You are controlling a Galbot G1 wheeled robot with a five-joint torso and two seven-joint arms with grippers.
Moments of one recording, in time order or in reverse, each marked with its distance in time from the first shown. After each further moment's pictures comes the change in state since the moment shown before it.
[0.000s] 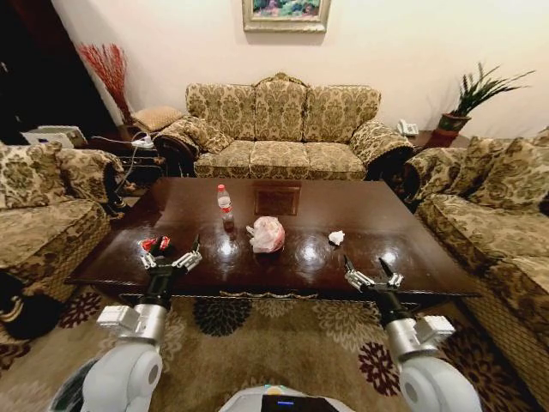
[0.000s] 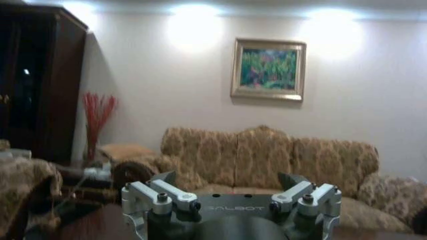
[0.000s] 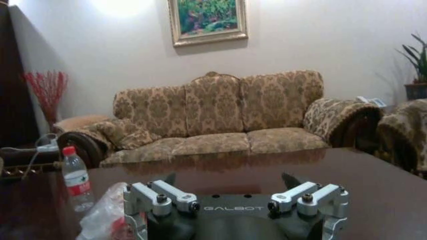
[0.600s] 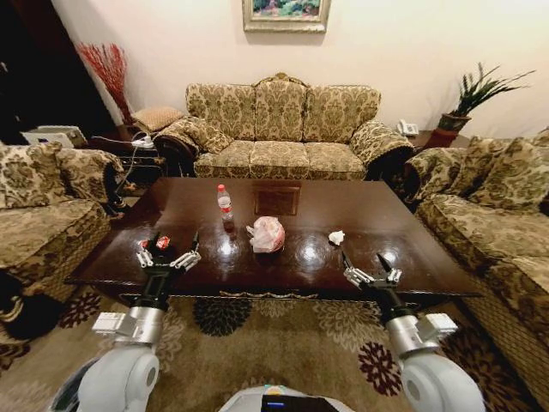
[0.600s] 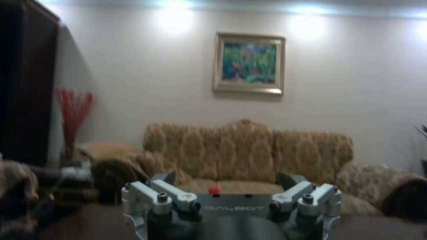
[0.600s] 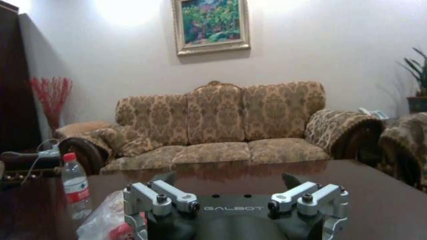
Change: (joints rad) left arm 0.043 -0.005 -0.004 -0.036 0.006 0.064 0.090; right arm 0.007 -0.014 0.014 -0.013 0.000 0.042 -0.008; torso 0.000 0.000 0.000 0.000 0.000
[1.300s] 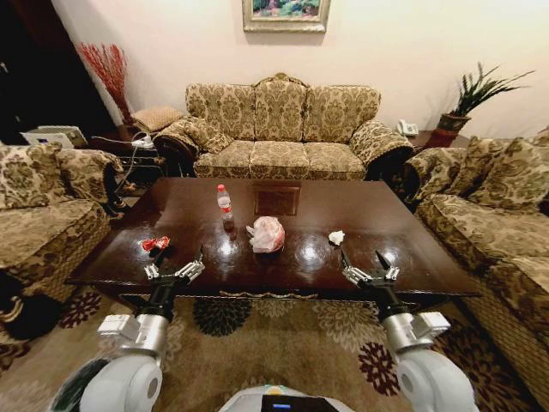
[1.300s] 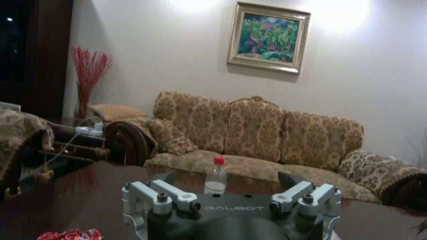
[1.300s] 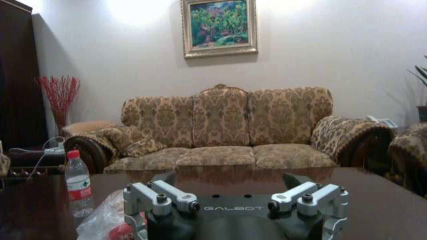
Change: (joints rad) left arm 0.038 -0.035 0.009 -0.019 -0.064 0.085 -0.055; right arm 0.037 -0.013 -0.014 -0.035 -0.031 0.018 -0.023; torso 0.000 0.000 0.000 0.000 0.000
